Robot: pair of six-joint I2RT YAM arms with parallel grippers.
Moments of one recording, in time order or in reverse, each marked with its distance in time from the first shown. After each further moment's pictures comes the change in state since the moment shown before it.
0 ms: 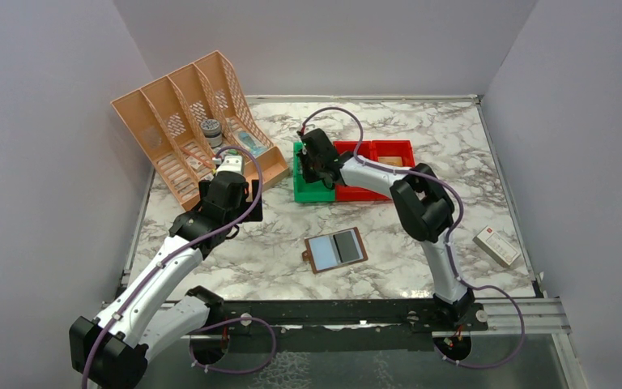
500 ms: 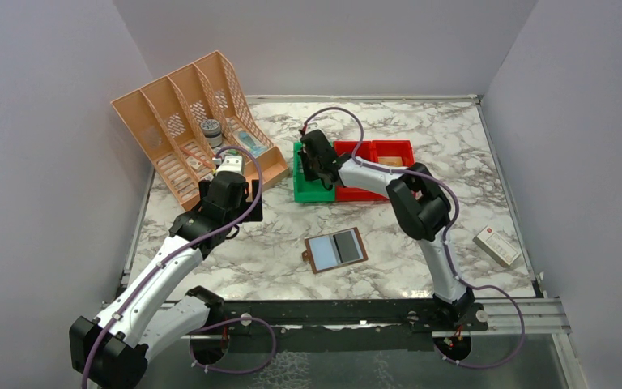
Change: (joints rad) left arm 0.000 0.000 0.000 0.000 0.000 0.000; right arm 0.000 0.033 0.002 0.062 0.094 0.009
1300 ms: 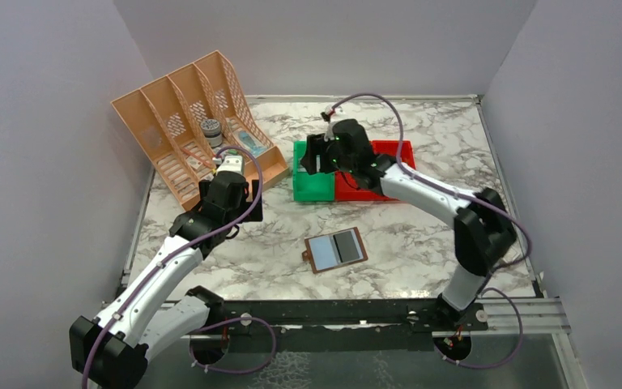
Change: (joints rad) left arm 0.000 0.000 0.000 0.000 0.002 0.001; right arm -0.005 -0.417 -0.247 0.045 -0.124 0.042
